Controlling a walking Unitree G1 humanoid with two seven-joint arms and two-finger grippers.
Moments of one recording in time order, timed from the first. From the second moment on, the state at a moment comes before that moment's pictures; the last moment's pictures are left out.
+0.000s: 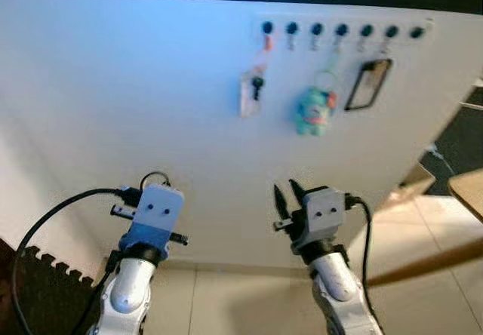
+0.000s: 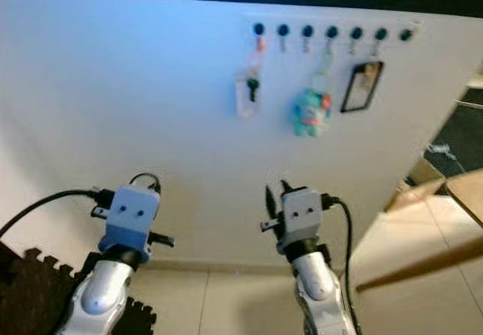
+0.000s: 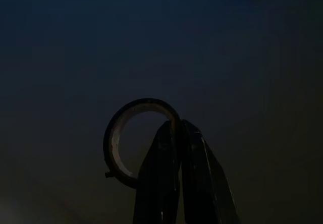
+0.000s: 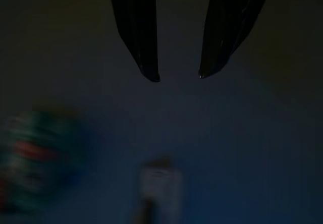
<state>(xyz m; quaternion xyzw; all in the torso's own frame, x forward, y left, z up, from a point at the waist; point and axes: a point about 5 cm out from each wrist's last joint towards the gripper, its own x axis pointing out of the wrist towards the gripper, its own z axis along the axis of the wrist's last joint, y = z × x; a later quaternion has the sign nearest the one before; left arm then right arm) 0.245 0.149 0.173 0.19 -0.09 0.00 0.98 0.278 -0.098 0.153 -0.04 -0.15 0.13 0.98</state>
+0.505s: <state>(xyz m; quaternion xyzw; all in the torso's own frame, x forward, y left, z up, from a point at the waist) 0.244 0.142 0.179 0.20 -0.11 -0.01 0.97 0.267 -0.111 0.108 -0.07 -0.08 0.14 0.98</state>
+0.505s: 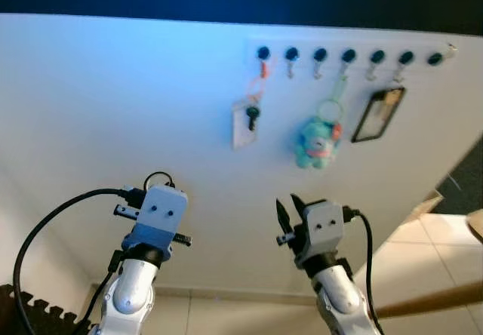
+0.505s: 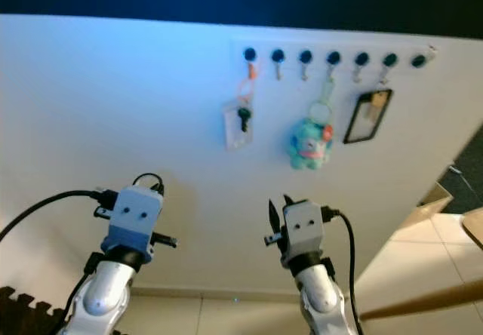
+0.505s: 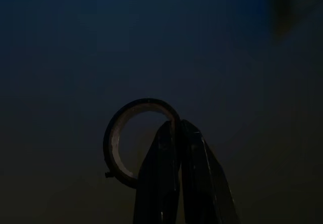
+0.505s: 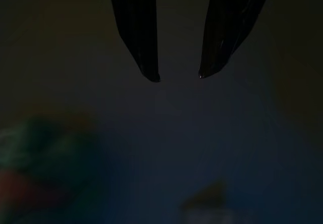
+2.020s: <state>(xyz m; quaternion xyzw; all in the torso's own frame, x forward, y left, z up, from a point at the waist) 0.253 0.011 0.291 0.31 -0.45 -0.19 0.81 0.277 -0.107 0.074 -0.09 -0.03 0.15 0.98</state>
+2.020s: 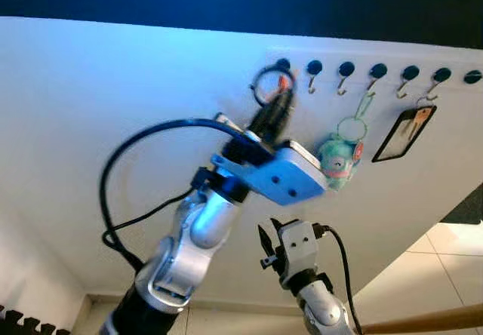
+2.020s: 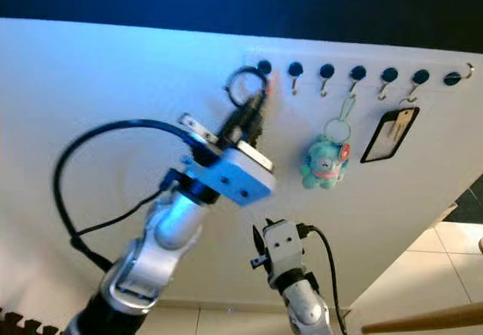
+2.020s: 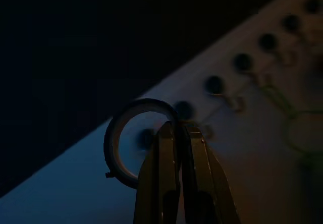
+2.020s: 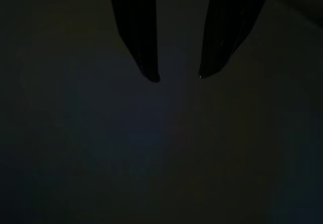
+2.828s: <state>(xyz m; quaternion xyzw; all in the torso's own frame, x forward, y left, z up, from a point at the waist) 0.270 -0.037 0.290 0.34 -0.47 -0.26 0.77 0.278 -0.110 0.063 -0.09 -0.03 0.13 0.99</state>
